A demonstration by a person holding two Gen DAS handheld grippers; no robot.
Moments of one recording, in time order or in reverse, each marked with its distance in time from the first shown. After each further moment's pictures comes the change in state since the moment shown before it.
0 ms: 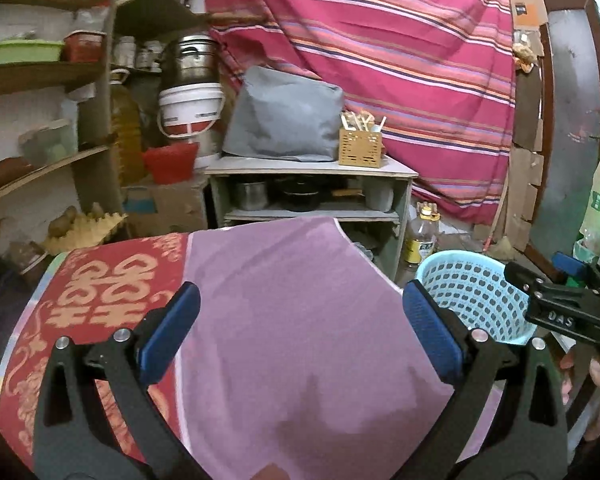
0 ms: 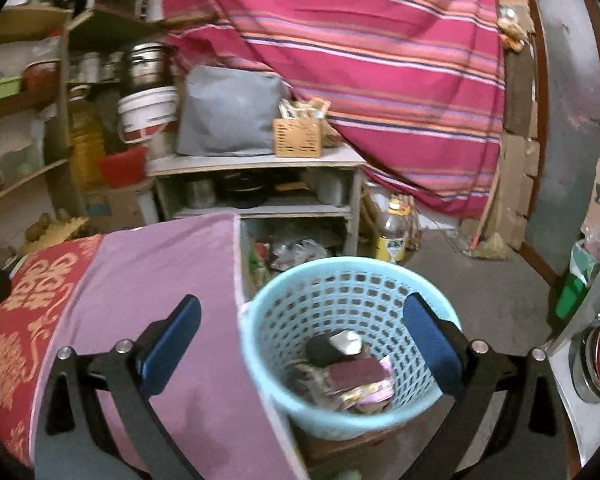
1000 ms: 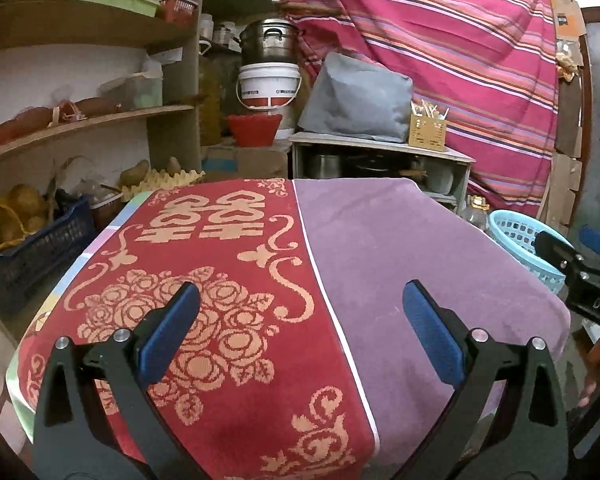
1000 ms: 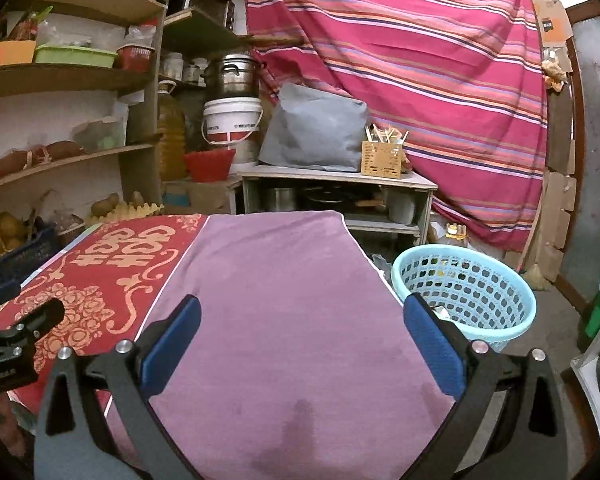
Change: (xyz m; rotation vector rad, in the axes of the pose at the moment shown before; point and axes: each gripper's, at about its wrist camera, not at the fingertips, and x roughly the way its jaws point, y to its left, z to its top) left arm -0.064 0.112 -0.104 -0.077 0.014 0.156; right arm -0.068 0.131 -0.080 -0.091 -0.107 0.133
